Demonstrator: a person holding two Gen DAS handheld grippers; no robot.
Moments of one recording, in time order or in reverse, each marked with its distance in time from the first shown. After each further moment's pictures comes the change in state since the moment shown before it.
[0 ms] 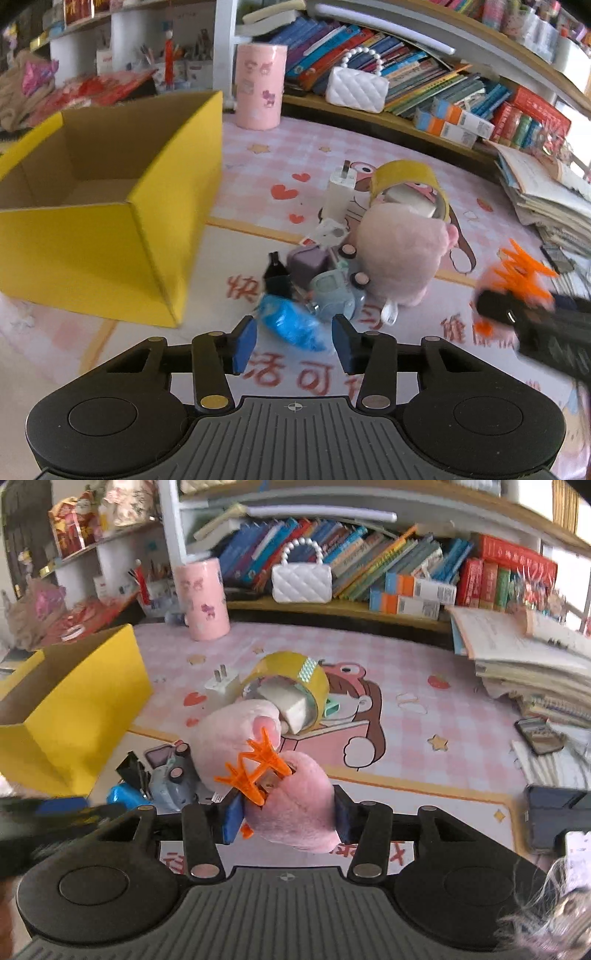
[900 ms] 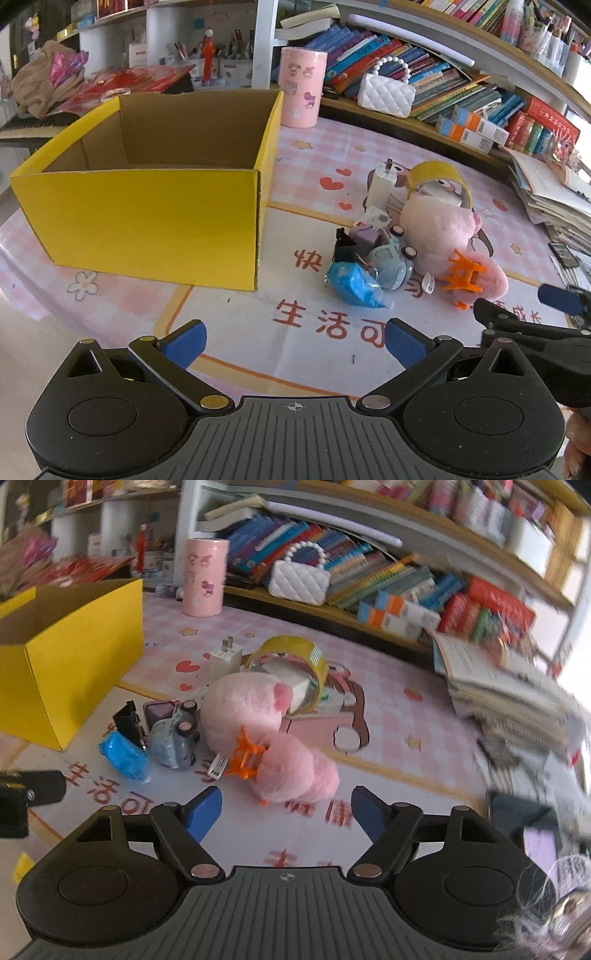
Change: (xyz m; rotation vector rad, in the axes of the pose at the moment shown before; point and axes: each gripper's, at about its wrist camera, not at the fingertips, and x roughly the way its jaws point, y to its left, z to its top) left arm -0.044 0.045 -0.023 -0.016 -0.007 0.037; right arm -0.002 0.057 -0.034 -0.168 -0.005 -0.195
